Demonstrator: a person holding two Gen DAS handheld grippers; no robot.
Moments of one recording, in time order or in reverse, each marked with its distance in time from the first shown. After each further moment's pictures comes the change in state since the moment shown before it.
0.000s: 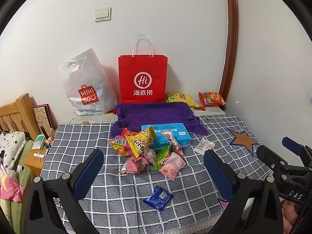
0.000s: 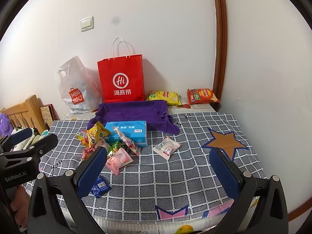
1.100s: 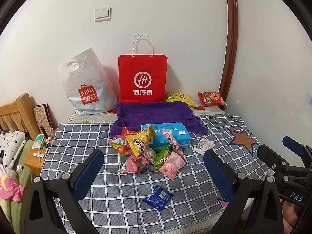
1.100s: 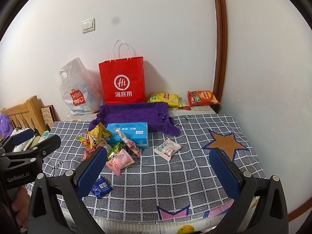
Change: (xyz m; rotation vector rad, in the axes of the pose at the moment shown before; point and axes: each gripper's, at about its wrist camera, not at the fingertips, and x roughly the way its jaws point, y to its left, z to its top) left arm 0.000 -0.001 -0.001 -0.001 0.001 0.001; right arm -0.003 0.001 0.000 -0.001 -0.014 0.006
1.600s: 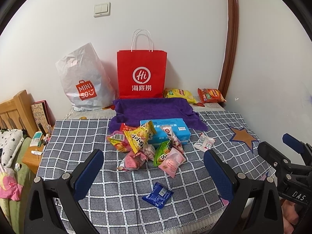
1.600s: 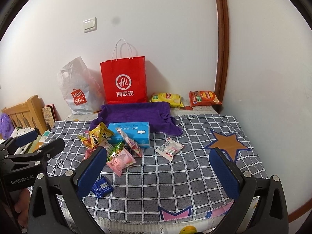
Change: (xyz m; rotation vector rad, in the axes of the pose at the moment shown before) left arm 0.009 0.002 -0.008 -0.002 0.027 -0.014; right arm 0.003 0.004 -0.004 -0.004 -0.002 0.008
